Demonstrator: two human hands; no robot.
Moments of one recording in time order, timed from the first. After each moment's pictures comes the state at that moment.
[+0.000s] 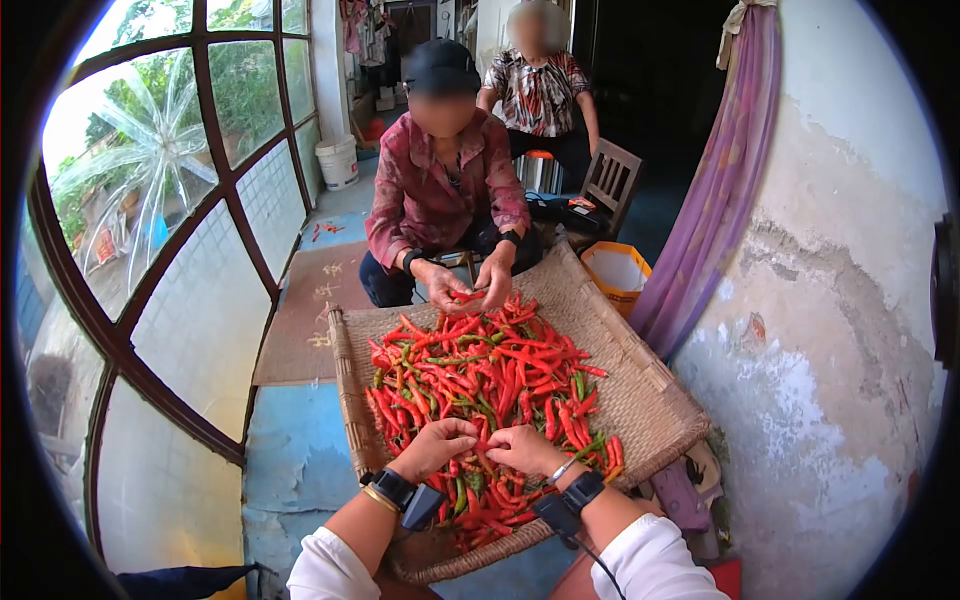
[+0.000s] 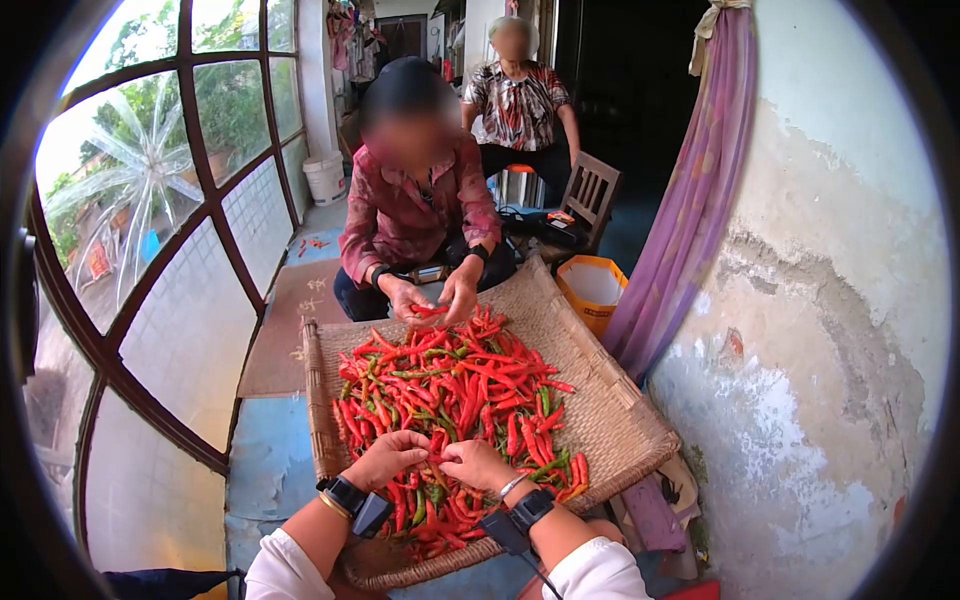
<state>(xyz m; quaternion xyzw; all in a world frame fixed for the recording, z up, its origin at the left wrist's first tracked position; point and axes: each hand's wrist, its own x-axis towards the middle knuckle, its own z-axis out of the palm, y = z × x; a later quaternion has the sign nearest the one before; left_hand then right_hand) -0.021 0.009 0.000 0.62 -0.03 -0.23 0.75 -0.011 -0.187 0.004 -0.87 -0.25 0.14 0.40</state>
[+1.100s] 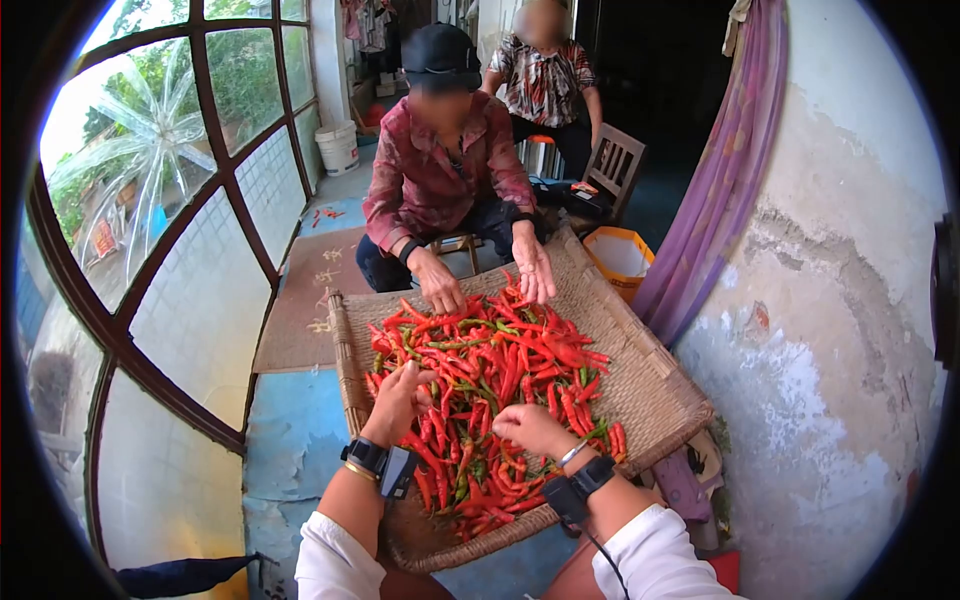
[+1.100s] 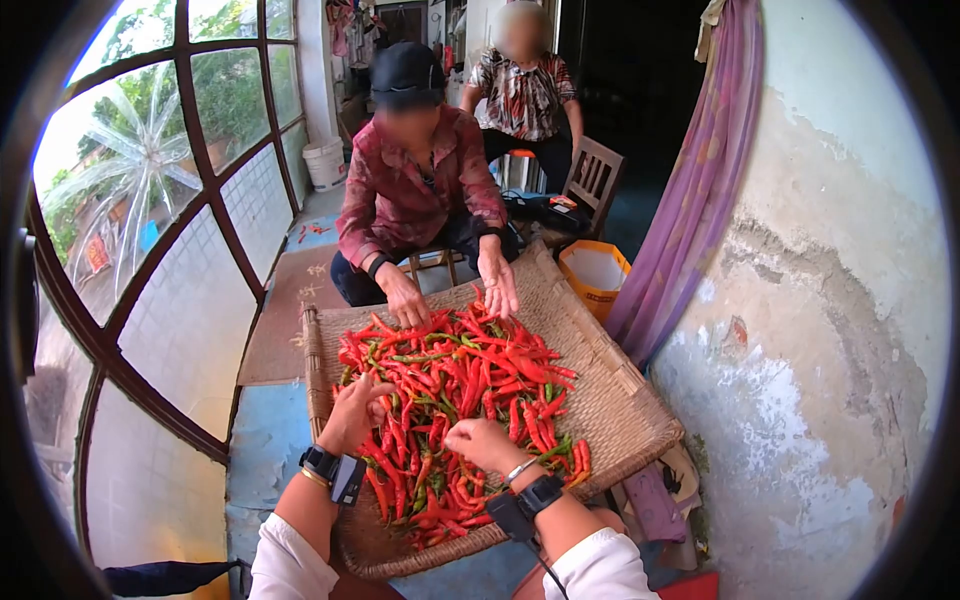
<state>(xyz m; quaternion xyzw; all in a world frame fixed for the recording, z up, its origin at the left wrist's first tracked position) 0.005 0.038 0.028 0.56 0.08 -0.04 0.82 -0.005 -0.196 0.002 -0.84 -0.20 0.15 0.47</state>
